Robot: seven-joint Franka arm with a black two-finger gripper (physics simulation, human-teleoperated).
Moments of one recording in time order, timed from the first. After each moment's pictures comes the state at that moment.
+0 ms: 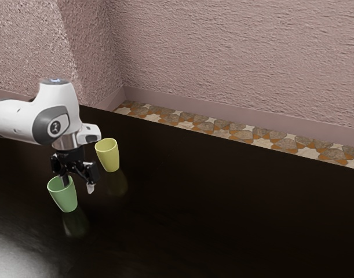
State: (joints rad) arm -0.03 -0.05 0.18 -2.32 0.04 2.14 0.03
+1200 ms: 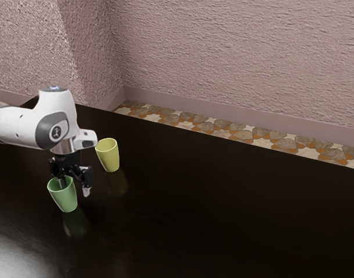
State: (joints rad) arm -0.03 0.05 0.24 -2.29 0.03 2.20 0.14
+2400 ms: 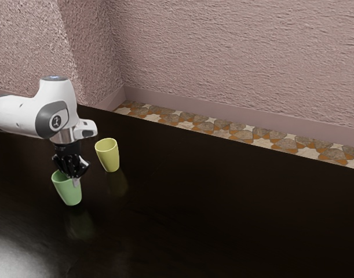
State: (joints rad) arm -0.02 0.06 0.24 -2.20 0.06 2.13 0.10
